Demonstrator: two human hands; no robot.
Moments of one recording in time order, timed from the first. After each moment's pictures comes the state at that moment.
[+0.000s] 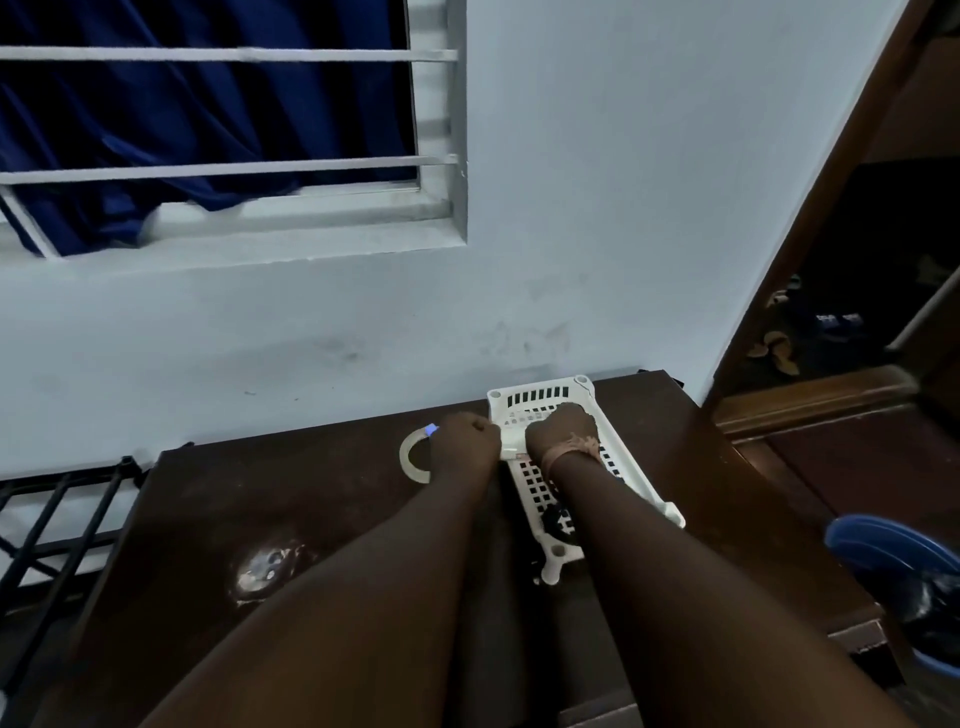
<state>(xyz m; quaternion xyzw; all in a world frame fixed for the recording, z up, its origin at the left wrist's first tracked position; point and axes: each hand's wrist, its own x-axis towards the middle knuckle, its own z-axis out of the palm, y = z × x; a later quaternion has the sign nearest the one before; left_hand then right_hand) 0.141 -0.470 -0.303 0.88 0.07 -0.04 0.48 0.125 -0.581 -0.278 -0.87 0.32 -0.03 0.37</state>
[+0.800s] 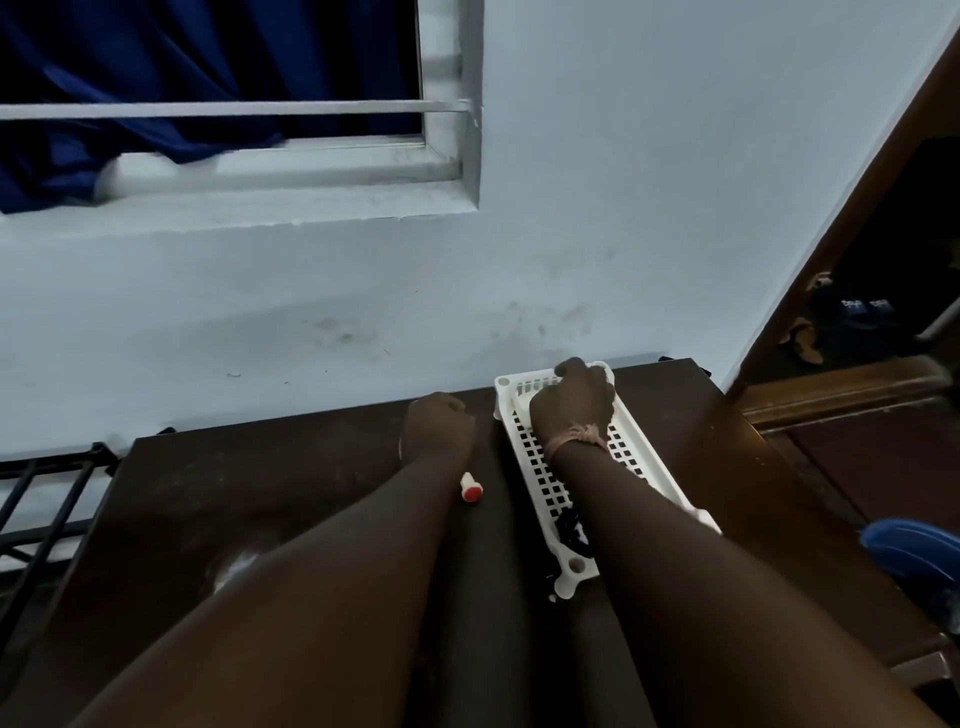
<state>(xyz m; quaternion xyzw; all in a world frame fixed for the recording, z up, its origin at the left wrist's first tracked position) 0.203 -0.447 -0.343 0.91 0.08 -0.02 0.40 0.187 -0.588 -0.321 -0.89 0.28 -0.15 0.32</state>
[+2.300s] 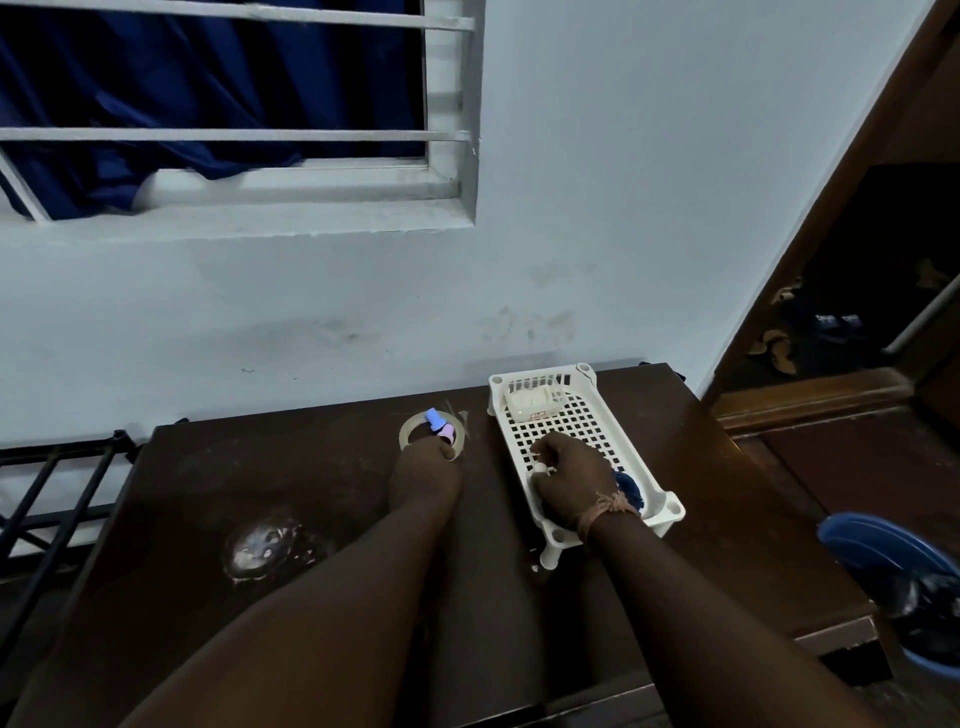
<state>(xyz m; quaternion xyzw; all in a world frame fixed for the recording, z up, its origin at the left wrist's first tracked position) 0.135 -0.422 -0.362 0.92 0.07 -0.03 0.39 0.086 -0.607 -0.335 -0.94 0.12 -0.01 0.31</state>
